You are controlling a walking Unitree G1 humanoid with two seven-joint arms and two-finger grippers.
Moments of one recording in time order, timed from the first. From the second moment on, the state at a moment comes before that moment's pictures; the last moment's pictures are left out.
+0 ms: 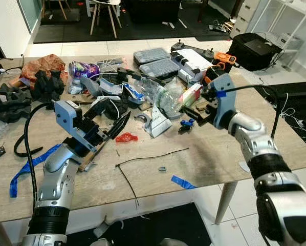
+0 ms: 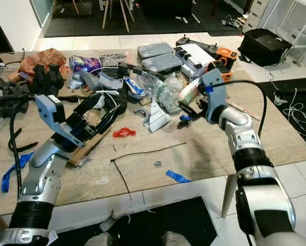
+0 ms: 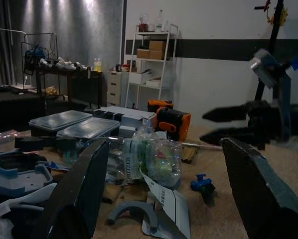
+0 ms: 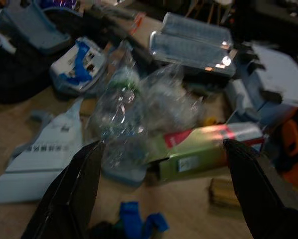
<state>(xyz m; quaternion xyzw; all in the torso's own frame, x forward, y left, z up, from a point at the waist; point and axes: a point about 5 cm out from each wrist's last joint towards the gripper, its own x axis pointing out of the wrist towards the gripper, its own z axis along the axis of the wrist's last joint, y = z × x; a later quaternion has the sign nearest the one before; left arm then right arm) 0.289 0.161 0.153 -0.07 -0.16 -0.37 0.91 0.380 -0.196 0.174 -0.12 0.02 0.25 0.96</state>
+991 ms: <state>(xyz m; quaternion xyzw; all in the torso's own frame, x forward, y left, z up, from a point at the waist) 0.303 0.167 0.152 -0.09 -0.12 -0.30 0.94 0.381 -0.203 0.169 -0.10 0.01 0.23 0.97</state>
